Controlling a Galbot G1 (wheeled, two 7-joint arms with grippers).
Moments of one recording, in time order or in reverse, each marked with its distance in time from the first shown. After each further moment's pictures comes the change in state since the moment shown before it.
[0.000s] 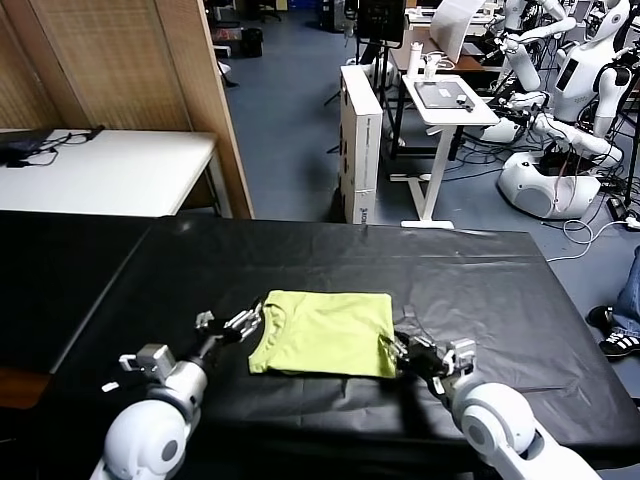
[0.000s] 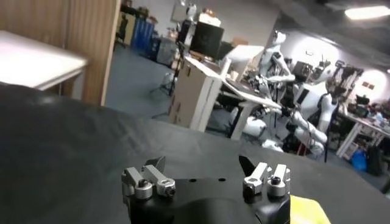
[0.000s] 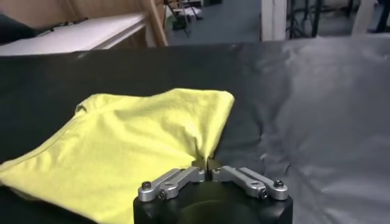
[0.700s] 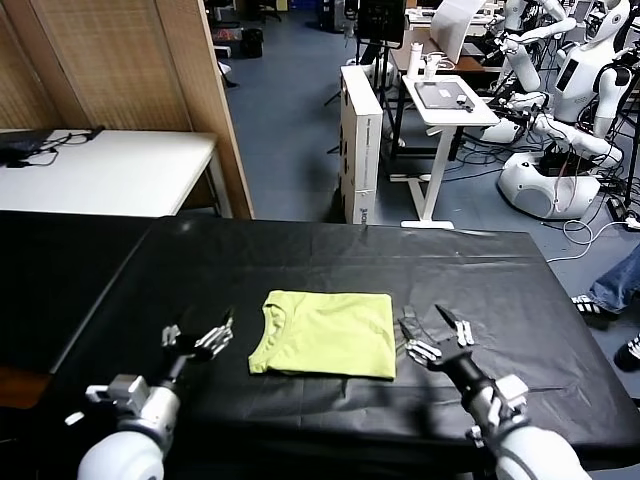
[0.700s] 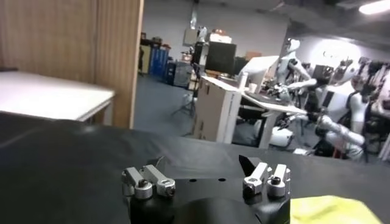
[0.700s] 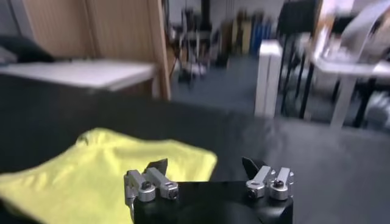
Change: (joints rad) left arm 0.197 0.073 -0.080 -0.056 0.126 -0.154 -0.039; right arm -0.349 -0.003 0.224 0.113 -0.350 0.528 -0.099
